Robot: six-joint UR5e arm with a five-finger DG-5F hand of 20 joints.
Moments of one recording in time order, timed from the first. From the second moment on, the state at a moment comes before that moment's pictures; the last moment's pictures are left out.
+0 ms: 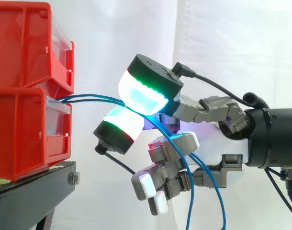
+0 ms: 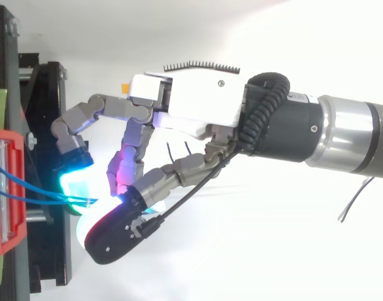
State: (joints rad) arm 0.14 -2.37 -1.09 -2.80 -1.32 -0.10
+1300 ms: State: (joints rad) arm 0.14 -2.37 -1.09 -2.80 -1.31 -0.10
